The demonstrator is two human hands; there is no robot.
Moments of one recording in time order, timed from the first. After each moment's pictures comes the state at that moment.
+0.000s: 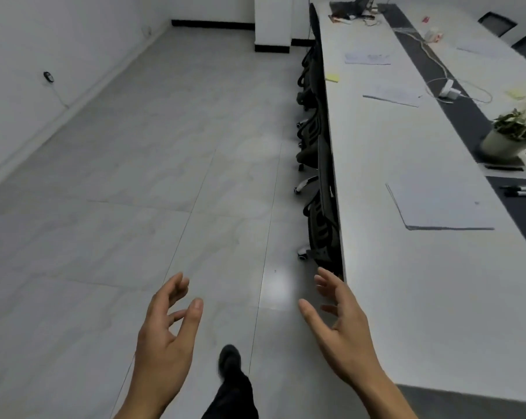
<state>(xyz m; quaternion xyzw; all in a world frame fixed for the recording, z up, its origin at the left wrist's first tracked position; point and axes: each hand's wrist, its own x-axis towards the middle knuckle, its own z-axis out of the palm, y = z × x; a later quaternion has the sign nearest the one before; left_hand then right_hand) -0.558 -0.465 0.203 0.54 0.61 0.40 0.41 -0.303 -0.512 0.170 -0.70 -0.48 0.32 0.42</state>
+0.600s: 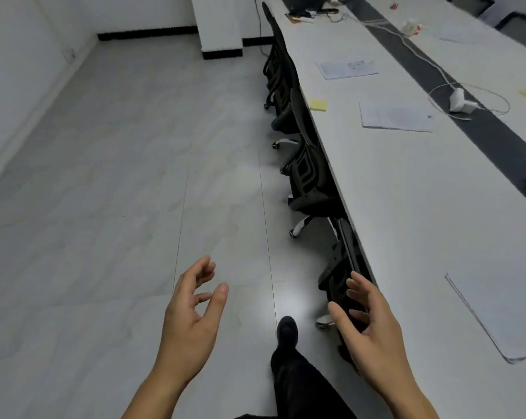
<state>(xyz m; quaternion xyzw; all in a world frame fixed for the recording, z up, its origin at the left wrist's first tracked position) -0.438 0.081 0.198 0.64 0.52 0.32 0.46 -0.209 -0.059 0.154 -0.76 -0.32 0.28 0.48</state>
